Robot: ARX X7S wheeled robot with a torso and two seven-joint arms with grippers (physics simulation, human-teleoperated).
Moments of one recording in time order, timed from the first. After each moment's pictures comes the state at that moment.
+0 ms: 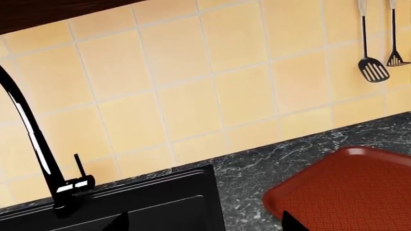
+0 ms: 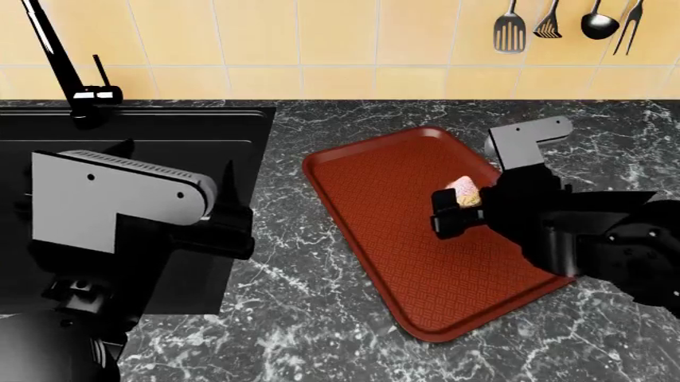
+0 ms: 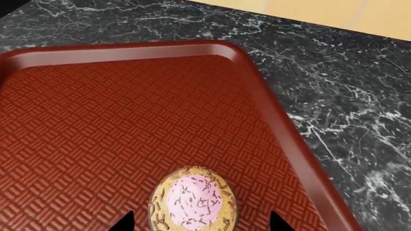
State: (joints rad) left arm -0.73 -0.62 0.10 0.89 -1.31 -1.21 -0.95; right arm 1.25 0.76 -1.07 0.13 1.46 0.74 0.55
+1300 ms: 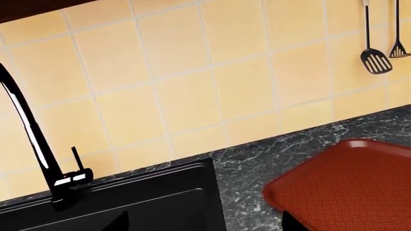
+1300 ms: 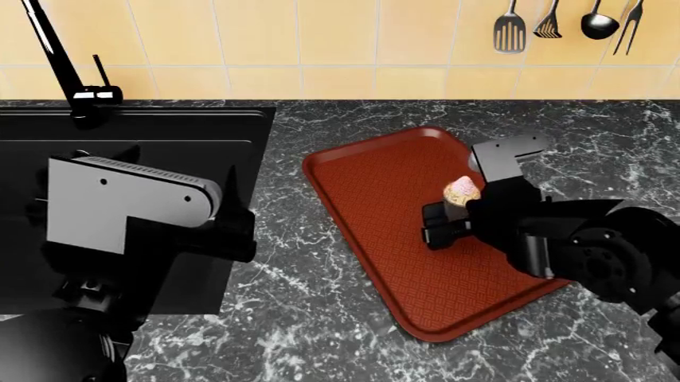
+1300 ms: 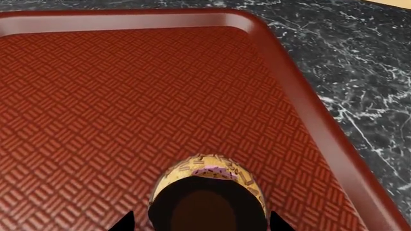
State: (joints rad) left arm -0.69 -0.64 0.15 0.87 -1.23 -1.15 -0.91; right arm 1.23 0.68 -1.11 0.26 1.39 0.72 0.45
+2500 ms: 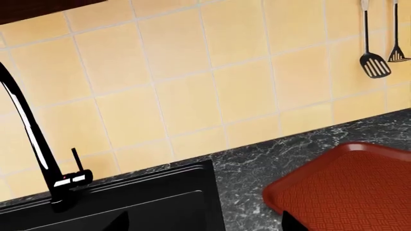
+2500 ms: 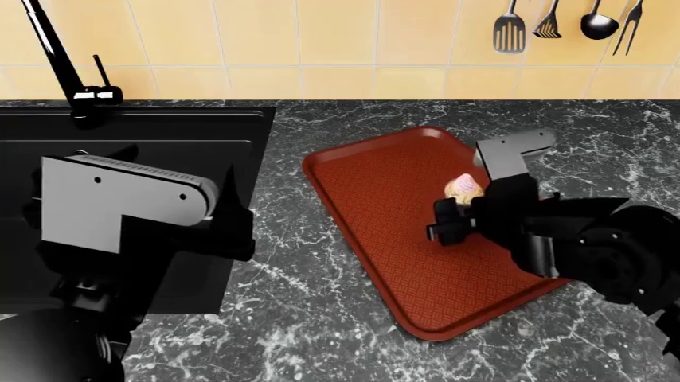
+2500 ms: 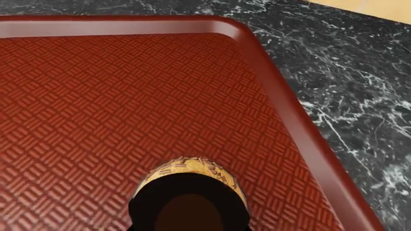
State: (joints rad) left arm -0.70 -0.66 0.16 0.86 -1.25 -1.12 -0.92; right arm 1.23 0.70 -1.11 0.23 1.39 0.73 0.49
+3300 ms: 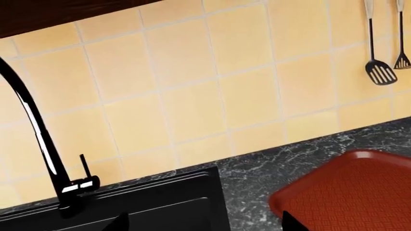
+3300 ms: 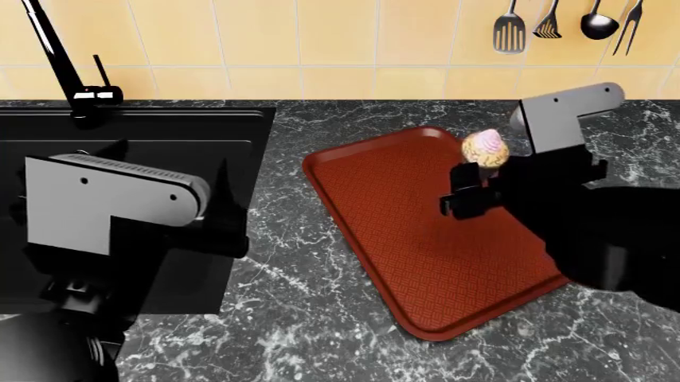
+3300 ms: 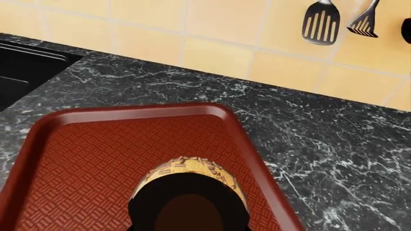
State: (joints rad) left arm -0.69 -0.68 0.17 0.88 -1.23 -1.09 -0.92; right arm 1.26 0.89 -0.98 -0.18 1.53 0.70 0.71
